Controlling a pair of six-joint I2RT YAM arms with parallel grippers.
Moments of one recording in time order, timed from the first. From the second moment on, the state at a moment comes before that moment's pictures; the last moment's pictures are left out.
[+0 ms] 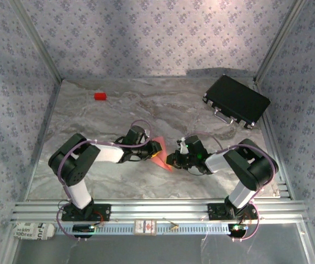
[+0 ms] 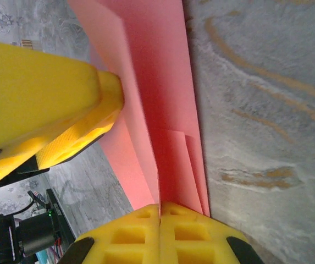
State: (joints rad) left arm -0.70 1.74 0.70 0.32 0.41 -1.17; right arm 0.61 1.65 0.43 0.50 -0.58 0.95
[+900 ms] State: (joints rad) left arm -0.70 1.73 0.67 0.26 0.37 -1.16; right arm 0.58 1.65 0.43 0.52 -0.59 0.98
